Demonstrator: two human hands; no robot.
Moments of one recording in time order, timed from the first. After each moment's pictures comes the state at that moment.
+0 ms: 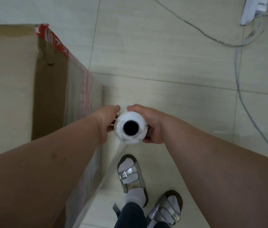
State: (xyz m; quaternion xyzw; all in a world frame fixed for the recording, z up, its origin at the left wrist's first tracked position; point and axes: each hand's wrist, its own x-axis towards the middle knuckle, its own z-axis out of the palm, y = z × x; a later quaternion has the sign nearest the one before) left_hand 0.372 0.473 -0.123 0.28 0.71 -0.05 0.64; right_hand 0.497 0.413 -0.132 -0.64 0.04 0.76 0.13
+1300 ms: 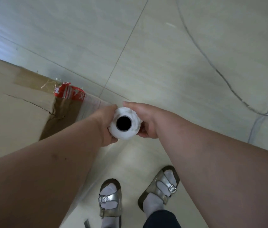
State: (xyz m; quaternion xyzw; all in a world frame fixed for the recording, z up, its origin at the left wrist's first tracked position) left_hand 0.414 0.612 -0.103 0.06 0.75 0.02 0.65; right_hand 0.544 0.612 -0.128 -0.63 -0.10 0.77 0.00
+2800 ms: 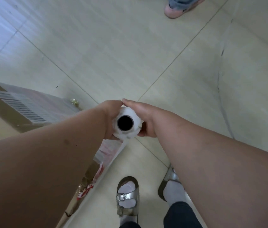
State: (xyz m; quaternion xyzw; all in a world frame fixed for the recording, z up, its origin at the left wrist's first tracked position) left_hand 0.368 0.838 -0.086 -0.01 0.75 0.03 0.66; right_hand 0.475 0.853 -0.148 -0.63 -0.20 0.74 -0.12
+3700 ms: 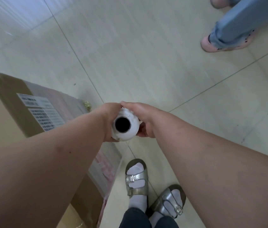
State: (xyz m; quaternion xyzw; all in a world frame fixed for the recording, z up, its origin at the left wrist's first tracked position) left_hand 0.292 0.902 -0.085 -0.10 0.75 0.16 0.64; right_hand 0.388 0.952 -0.120 -0.58 -0.31 0.72 -0.21
